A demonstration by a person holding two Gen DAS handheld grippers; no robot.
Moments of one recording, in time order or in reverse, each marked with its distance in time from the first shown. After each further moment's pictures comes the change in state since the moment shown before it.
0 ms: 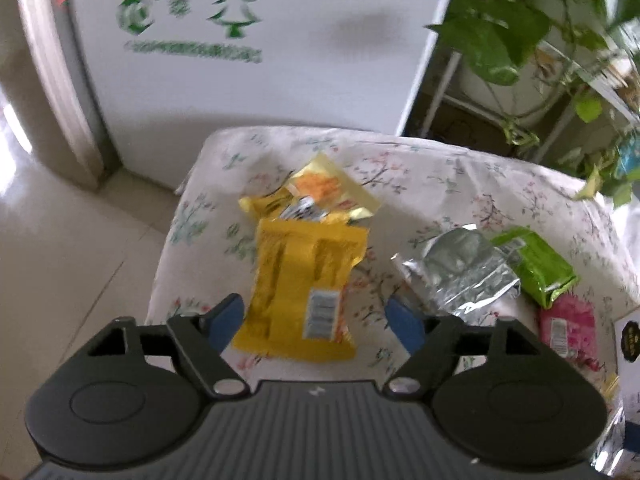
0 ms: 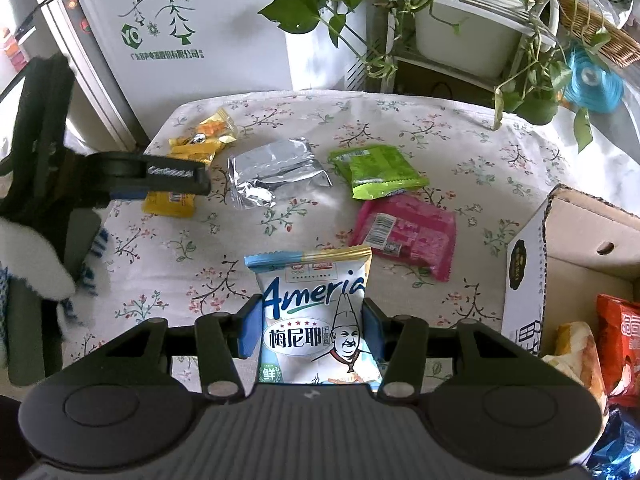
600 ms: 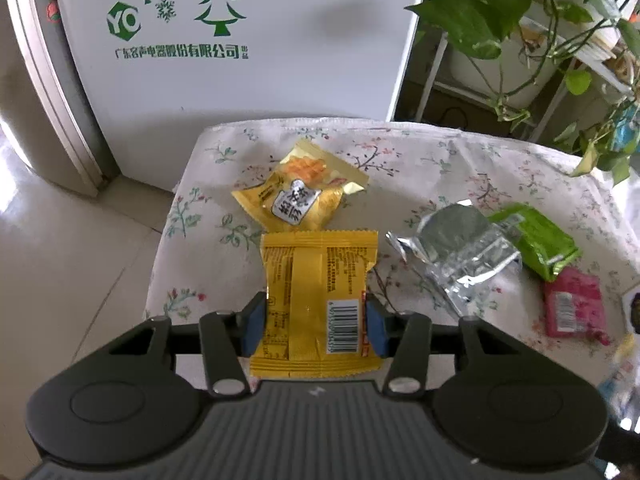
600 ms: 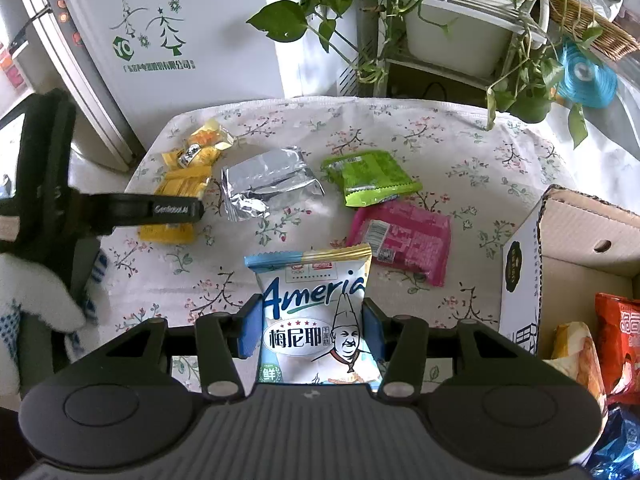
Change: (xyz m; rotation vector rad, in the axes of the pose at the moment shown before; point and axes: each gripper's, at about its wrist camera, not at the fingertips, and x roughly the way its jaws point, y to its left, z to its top) left arm -0.004 0.001 -0.017 0.030 -0.002 0.006; right arm -0.001 -0.004 0.004 0.035 -0.014 0.002
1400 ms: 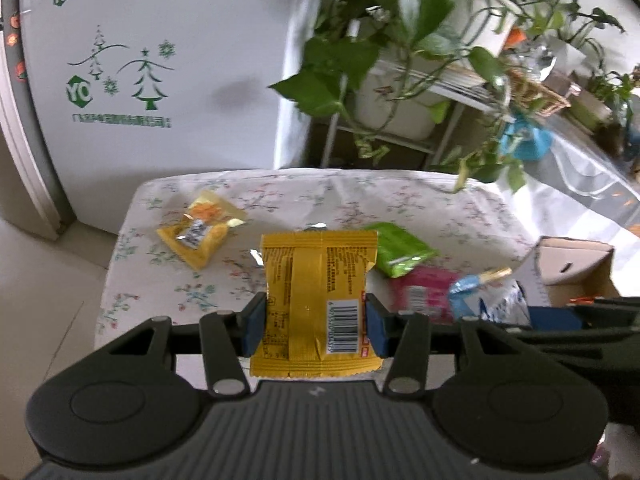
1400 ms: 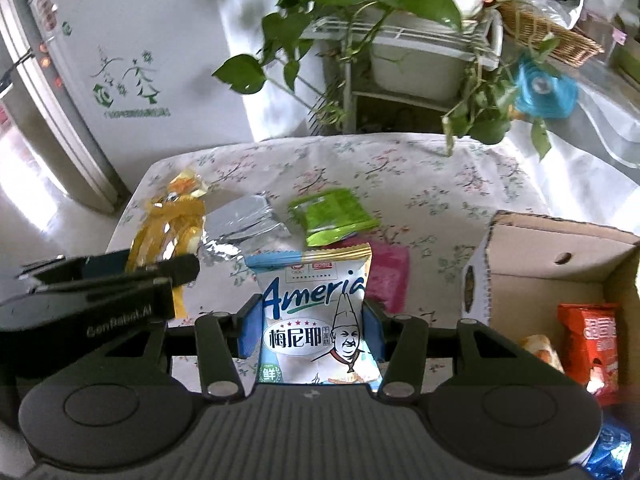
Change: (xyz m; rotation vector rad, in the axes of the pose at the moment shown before) left arm -0.089 -0.060 -0.026 0.081 -0.142 -0.161; right arm -0.025 -0.021 0.007 0.067 -0.098 -0.041
